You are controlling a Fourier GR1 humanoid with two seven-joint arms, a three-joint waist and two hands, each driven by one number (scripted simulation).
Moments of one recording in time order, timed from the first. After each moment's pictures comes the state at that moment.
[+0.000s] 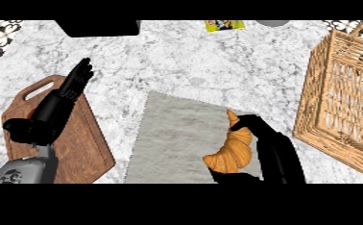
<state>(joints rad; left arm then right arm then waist) -0.13 0.20 0.08 -1.62 -0.05 -0.21 0.03 0.14 0.00 0.39 -1.97 1.00 0.02 0.44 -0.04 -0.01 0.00</state>
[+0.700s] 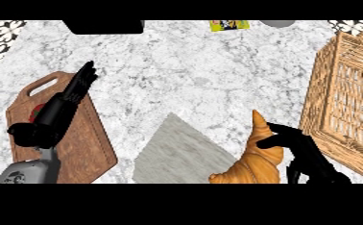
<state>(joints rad) -0.12 0.19 0.06 -1.61 -0.06 -0.23 0.00 0.10 0.00 0.58 -2.38 1.13 0.01 0.86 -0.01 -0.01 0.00</state>
